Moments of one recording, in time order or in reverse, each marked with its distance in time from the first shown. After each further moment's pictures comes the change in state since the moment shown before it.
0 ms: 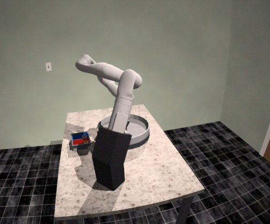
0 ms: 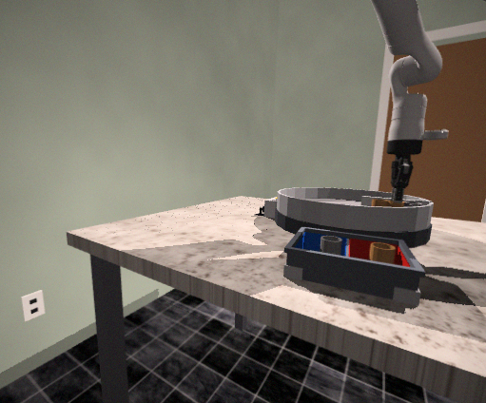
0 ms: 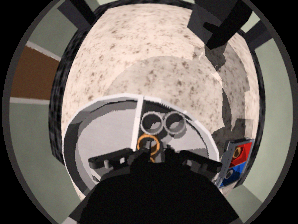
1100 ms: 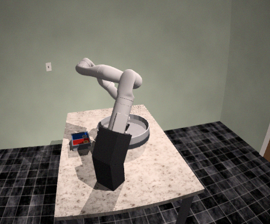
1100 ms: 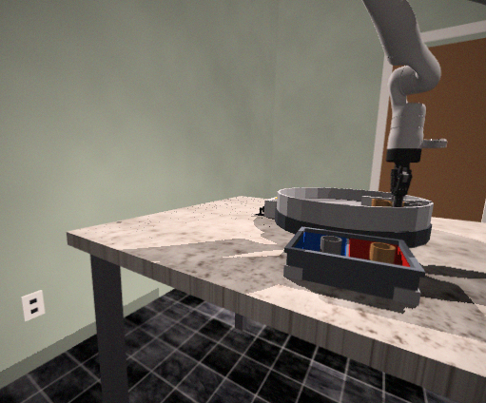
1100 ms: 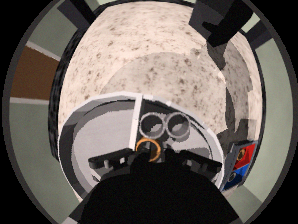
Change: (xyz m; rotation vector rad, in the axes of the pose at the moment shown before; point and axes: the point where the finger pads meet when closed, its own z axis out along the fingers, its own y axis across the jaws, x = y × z) arm 0.001 -0.001 0.021 0.002 0.003 0.000
